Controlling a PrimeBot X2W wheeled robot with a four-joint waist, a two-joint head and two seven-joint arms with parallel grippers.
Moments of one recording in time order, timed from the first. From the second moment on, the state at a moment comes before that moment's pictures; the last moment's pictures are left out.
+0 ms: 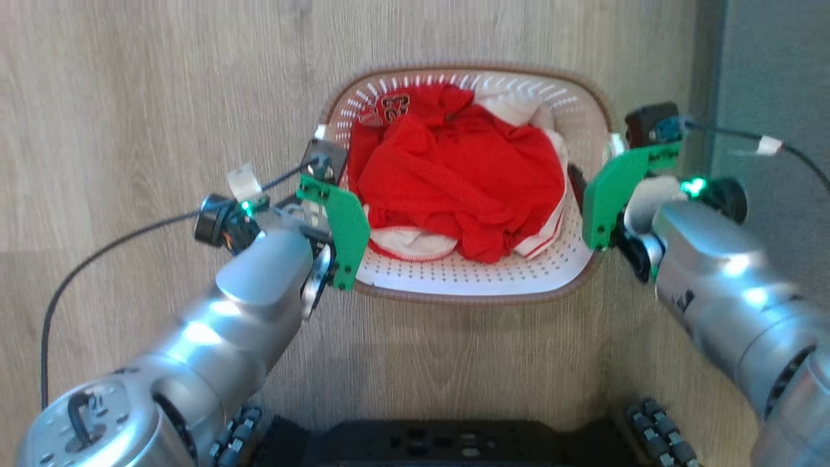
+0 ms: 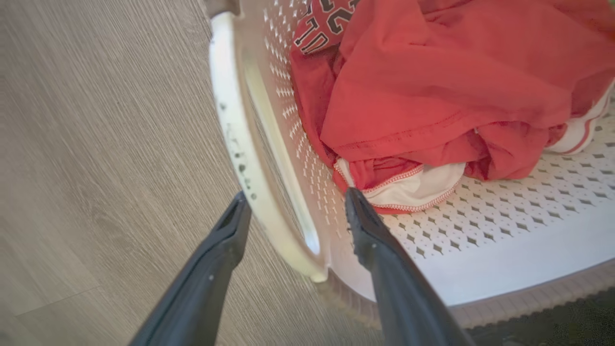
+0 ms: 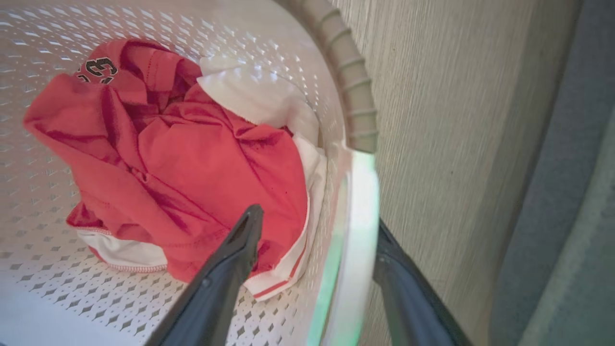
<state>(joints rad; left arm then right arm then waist) -0.97 0.04 -1.28 1.09 -0.93 0.16 0.09 -1.06 -0.15 1.27 1.25 1.25 0.12 -0.11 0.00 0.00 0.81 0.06</state>
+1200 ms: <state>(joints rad) -0.44 0.08 -0.66 0.55 -0.53 0.23 -0.25 -0.48 -0.22 0.42 0.72 0.73 0.12 -0.25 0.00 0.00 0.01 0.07</state>
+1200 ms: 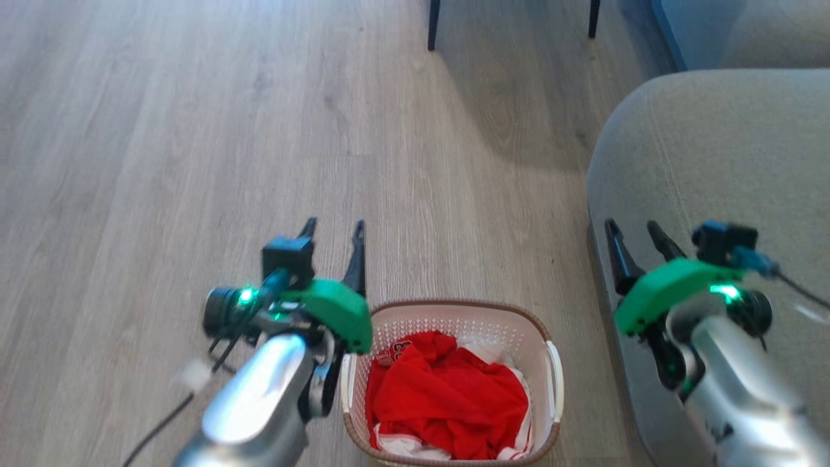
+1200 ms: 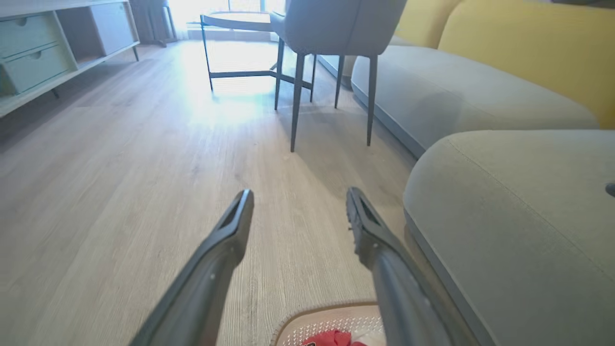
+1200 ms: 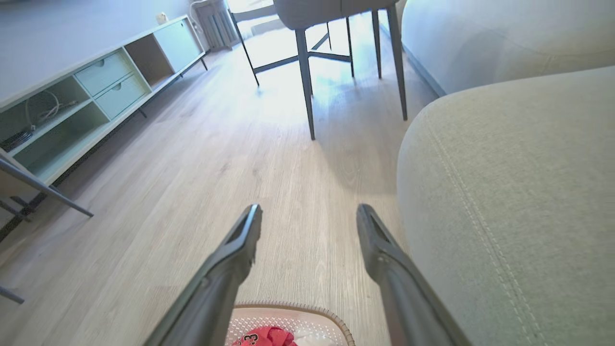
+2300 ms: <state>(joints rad) -0.04 0.05 -0.36 0.21 -0.10 0.18 -0.26 0.01 -0.05 0.07 0.11 0.25 0.12 -0.25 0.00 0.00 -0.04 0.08</state>
